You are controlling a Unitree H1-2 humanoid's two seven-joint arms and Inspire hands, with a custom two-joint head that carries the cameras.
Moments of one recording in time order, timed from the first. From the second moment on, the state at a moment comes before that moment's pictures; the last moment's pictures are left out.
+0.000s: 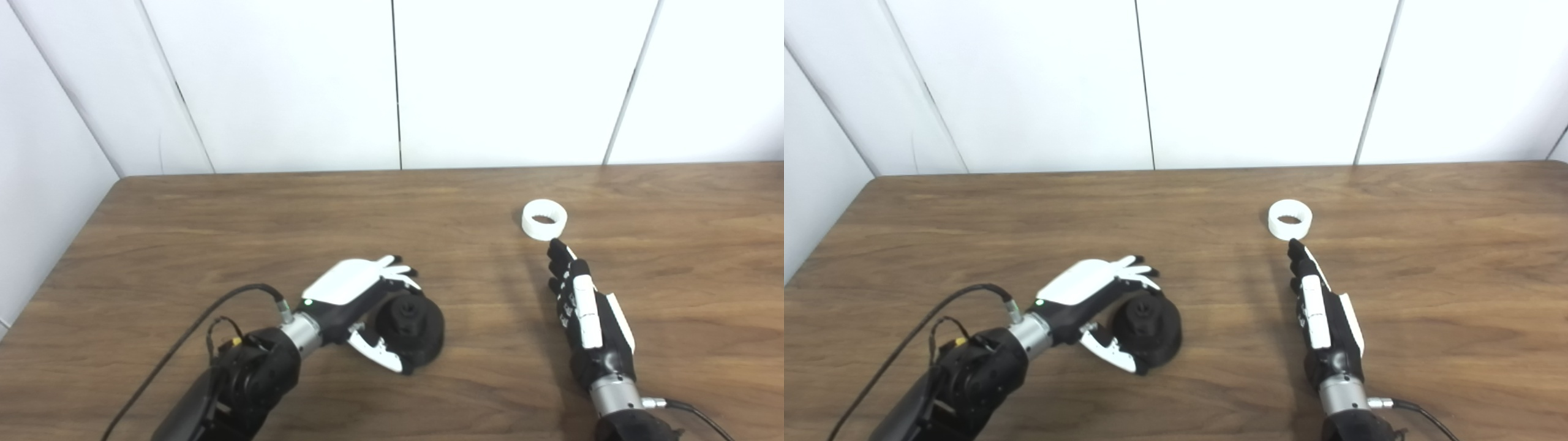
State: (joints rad) left arm -0.27 0.38 -0.46 -0.18 0.65 0.09 -0.38; right arm 0.03 0.03 0.01 -0.24 0.02 0.17 -0.02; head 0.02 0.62
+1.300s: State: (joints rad) left arm -0.24 0.32 -0.49 -0.21 0.70 0.07 -0.41; right arm 0.03 0.03 0.00 -0.25 0.03 0.19 -0.01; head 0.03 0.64
